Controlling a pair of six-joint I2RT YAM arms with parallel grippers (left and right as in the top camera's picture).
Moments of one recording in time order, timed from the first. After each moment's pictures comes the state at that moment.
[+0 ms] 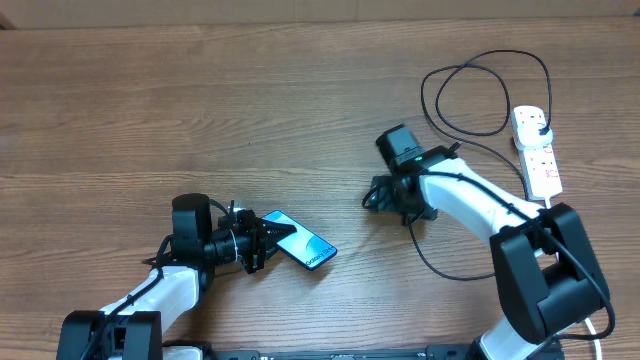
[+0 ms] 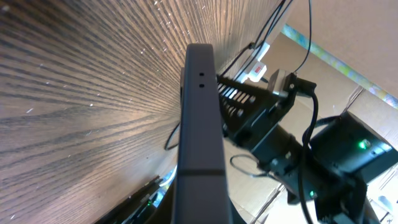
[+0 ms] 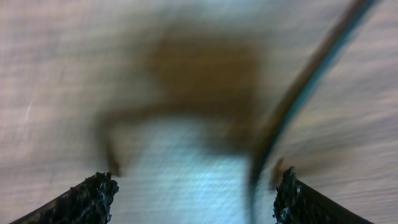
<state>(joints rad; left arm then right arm) -0.04 1.41 0.30 0.27 1.03 -1.36 0.45 1.80 1.07 -0.74 0.02 0.58</state>
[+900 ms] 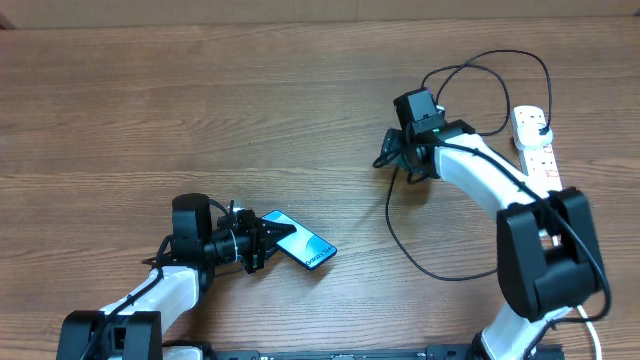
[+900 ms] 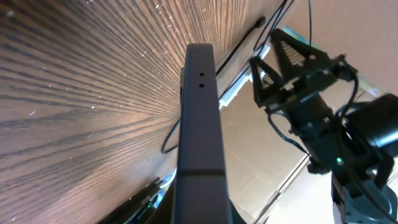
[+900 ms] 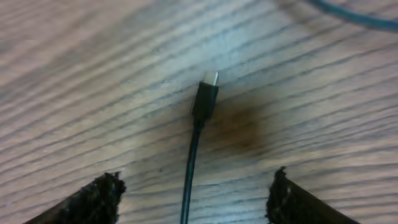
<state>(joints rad) -0.04 1.41 0.30 0.27 1.02 -1.36 0.32 1.89 1.22 -0.56 0.12 0.59</state>
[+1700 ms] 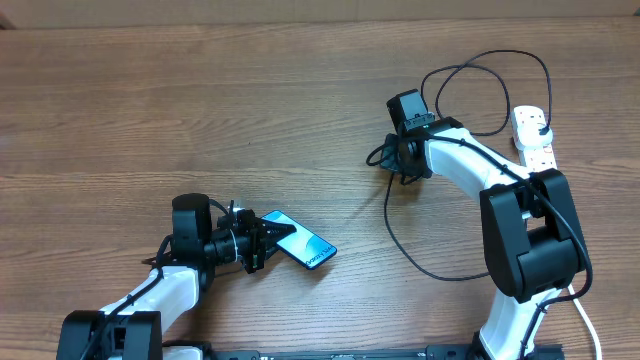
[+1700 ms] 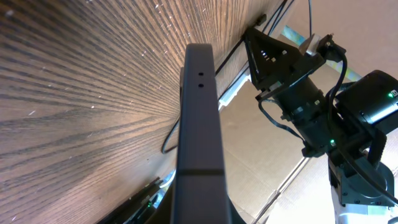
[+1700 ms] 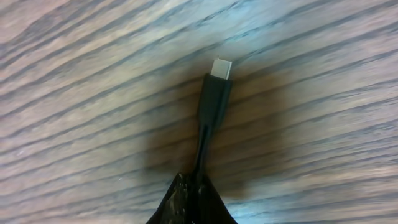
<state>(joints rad) -0.04 1.41 0.30 0.27 1.03 -1.36 0.32 1.99 1.26 -0.57 0.03 0.59</state>
